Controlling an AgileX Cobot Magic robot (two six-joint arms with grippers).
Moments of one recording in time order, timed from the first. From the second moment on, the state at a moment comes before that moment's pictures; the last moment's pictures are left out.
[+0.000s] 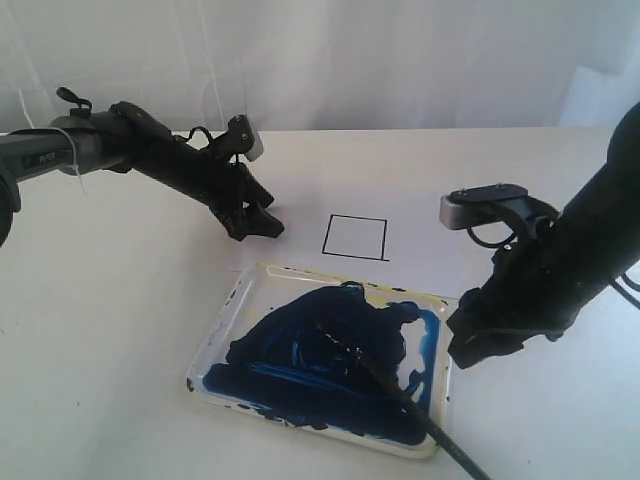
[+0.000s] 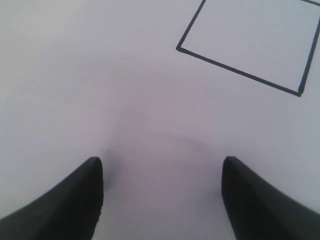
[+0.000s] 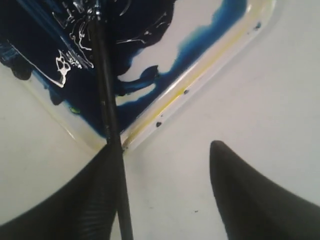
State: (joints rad) left arm -0.27 2.50 -2.06 -0.94 0.92 1.59; right arm 0.23 1.56 -0.90 0.42 0.88 -0.57
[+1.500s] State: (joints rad) left arm -0.27 2.50 -2.06 -0.93 0.92 1.57; right arm 0.50 1.56 -0.67 0.25 0.69 -0.34
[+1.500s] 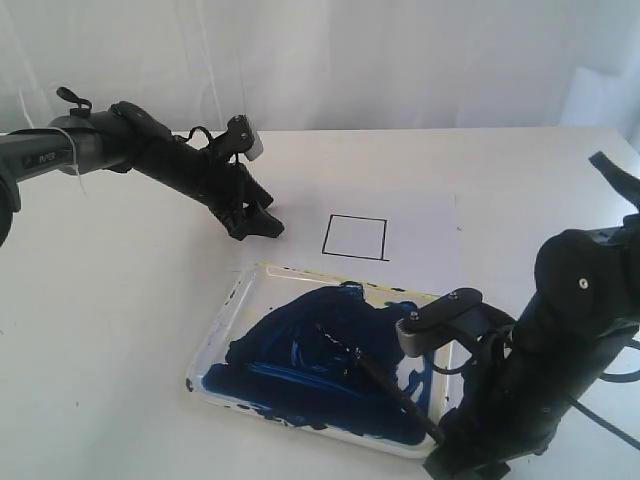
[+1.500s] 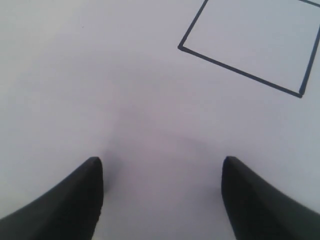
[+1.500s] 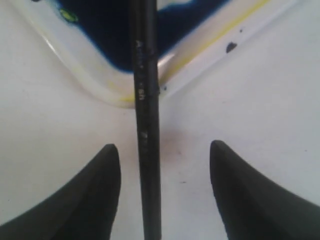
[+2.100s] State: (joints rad) left arm -0.27 2.50 -2.06 -0.93 0.92 1.57; right arm 0.50 1.58 -0.67 0.28 0.65 -0.35
